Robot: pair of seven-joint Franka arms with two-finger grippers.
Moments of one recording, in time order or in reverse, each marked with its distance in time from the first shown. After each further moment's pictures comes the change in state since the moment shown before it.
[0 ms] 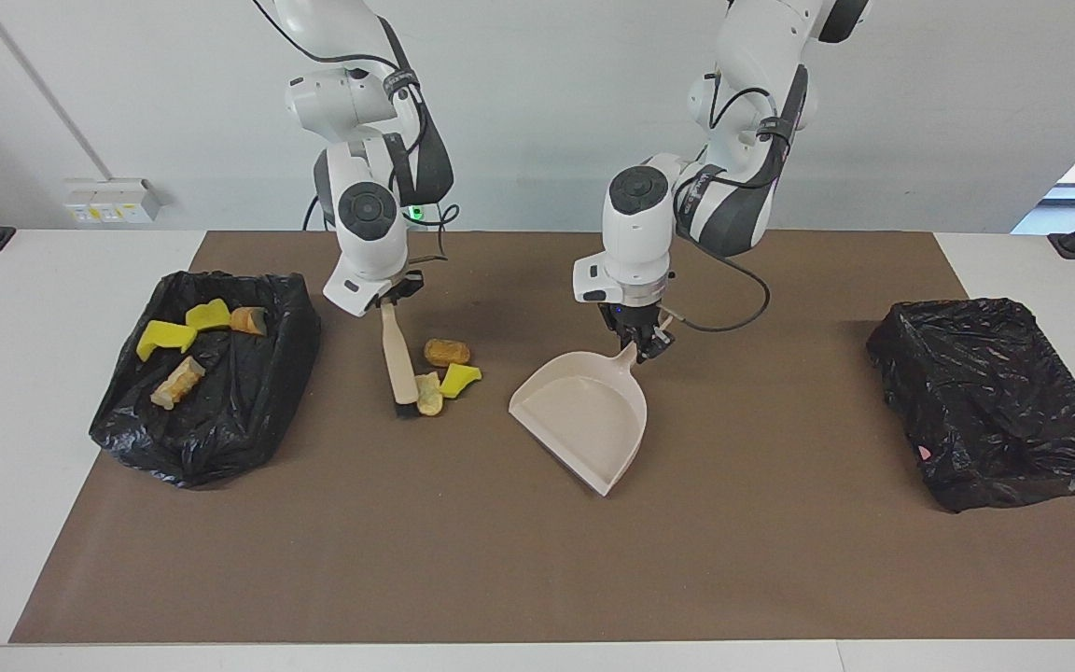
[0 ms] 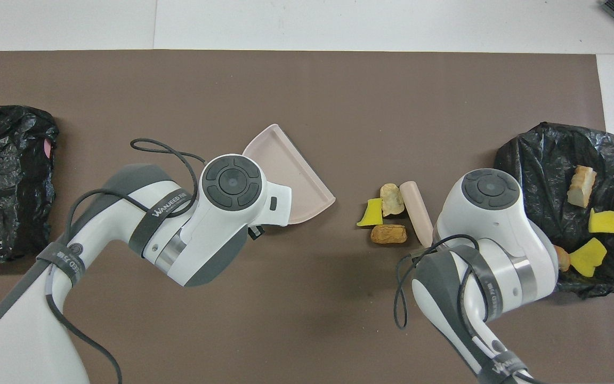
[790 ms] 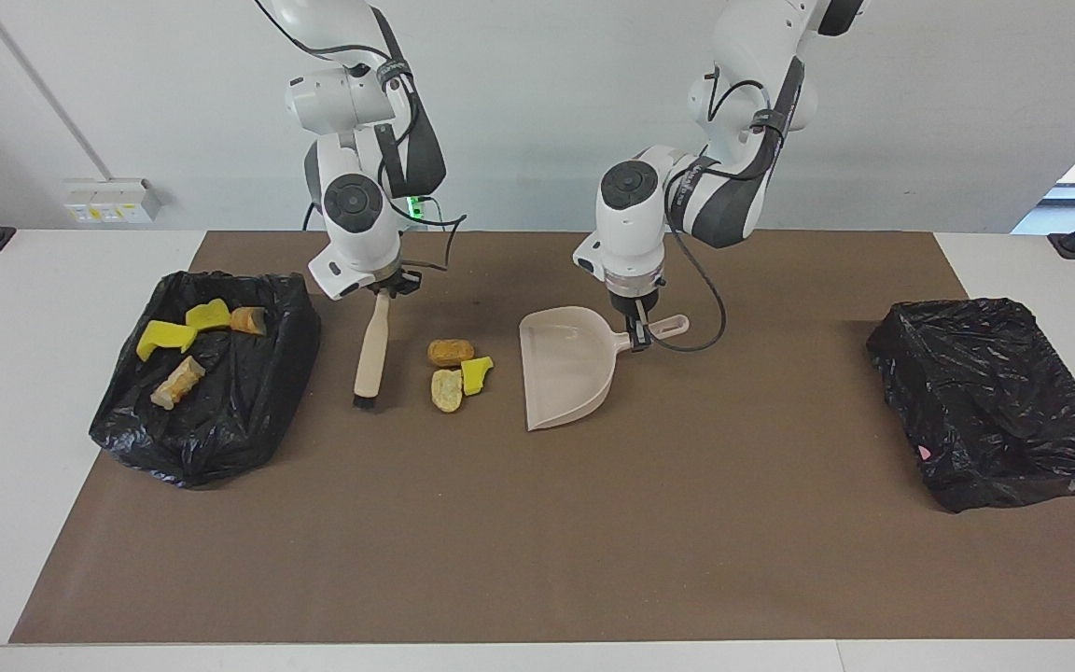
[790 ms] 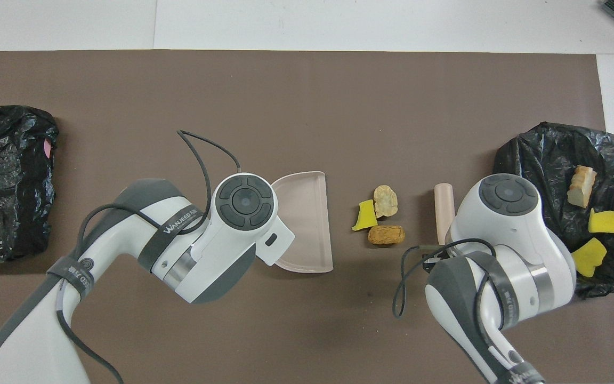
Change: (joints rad) left arm -0.003 -0.035 -0.035 -0.067 0.001 0.009 0.491; right arm -0.016 -0.055 -0.011 -0.051 -0.030 -0.018 0.272
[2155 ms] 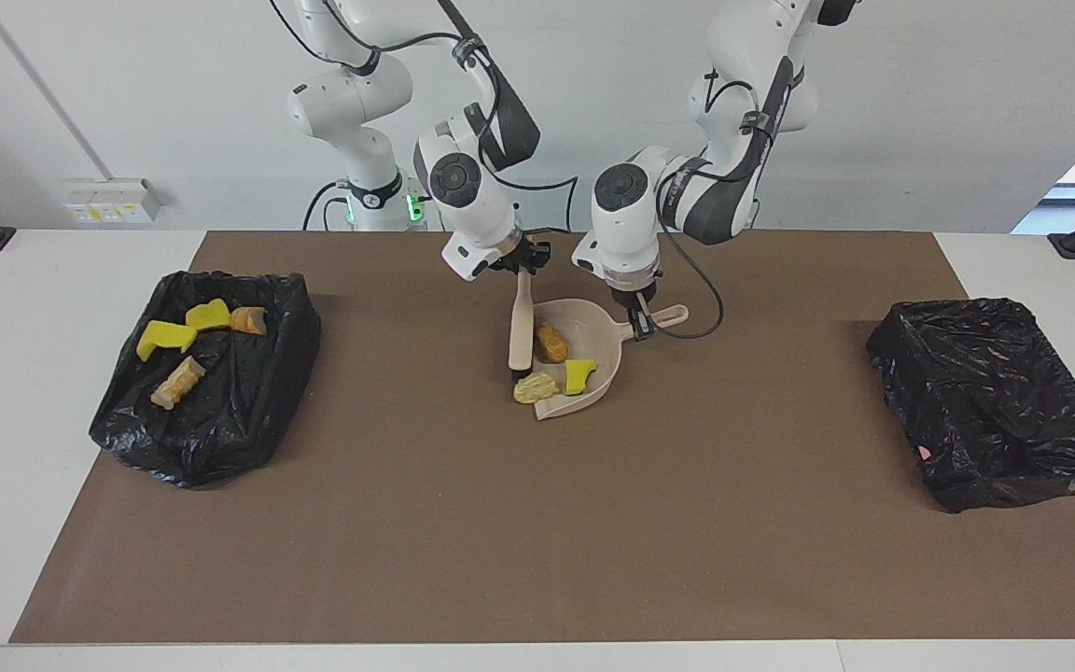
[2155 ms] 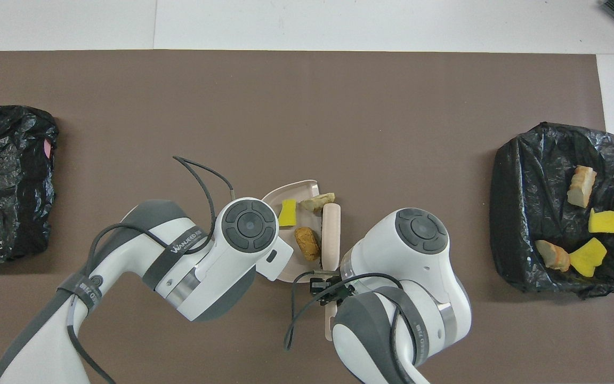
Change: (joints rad) left arm -0.005 -0.038 -0.004 -0.113 0.000 0.016 -0.139; right arm 0.288 0.052 0.003 0.064 0.514 0.167 0.032
